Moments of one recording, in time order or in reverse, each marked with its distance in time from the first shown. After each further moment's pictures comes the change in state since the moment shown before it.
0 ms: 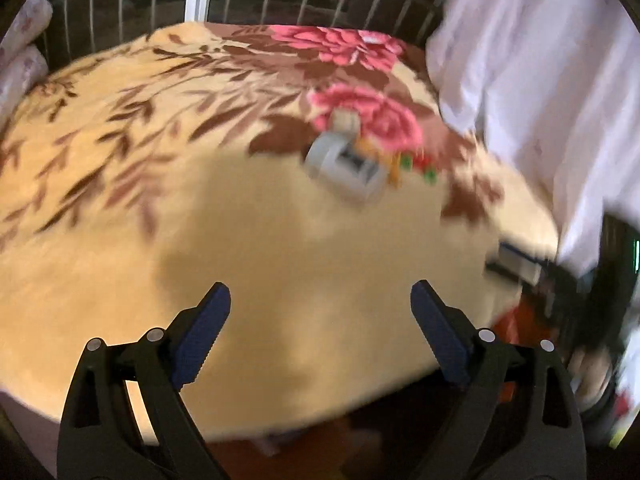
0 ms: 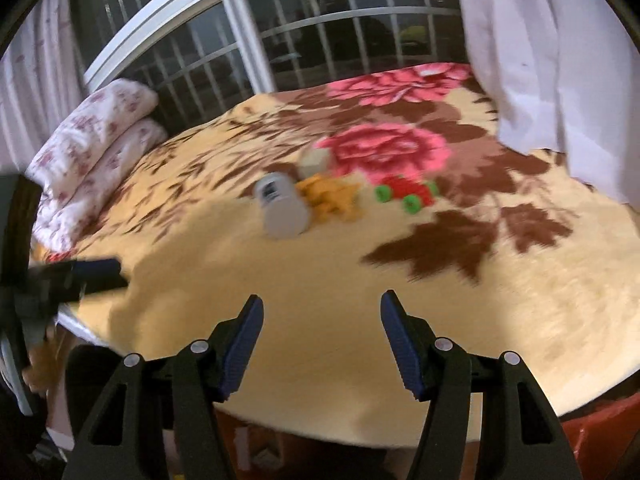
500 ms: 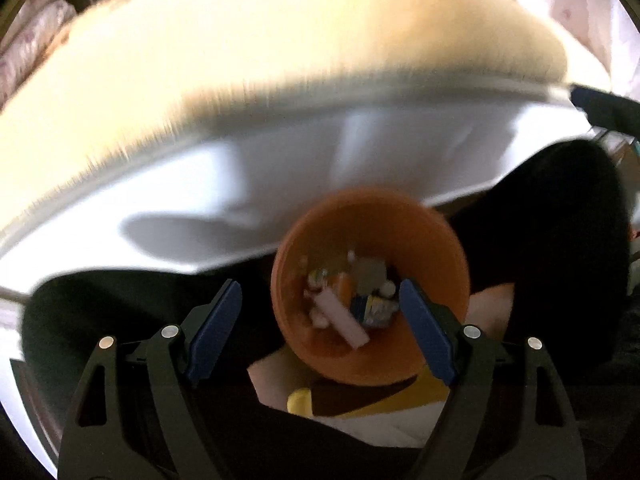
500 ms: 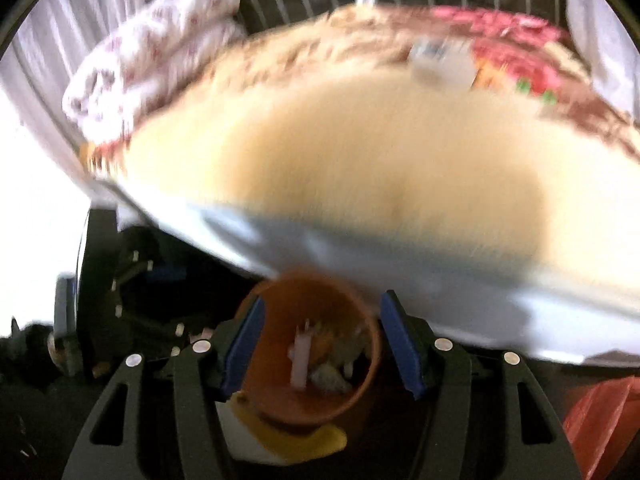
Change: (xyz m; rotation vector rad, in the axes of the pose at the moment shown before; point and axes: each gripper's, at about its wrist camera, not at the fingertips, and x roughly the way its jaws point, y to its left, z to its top) left arm -0.013 0.079 -0.226 0.176 0.186 0.217; right arm 0.000 0.123 -0.097 -0.139 0.214 0.174
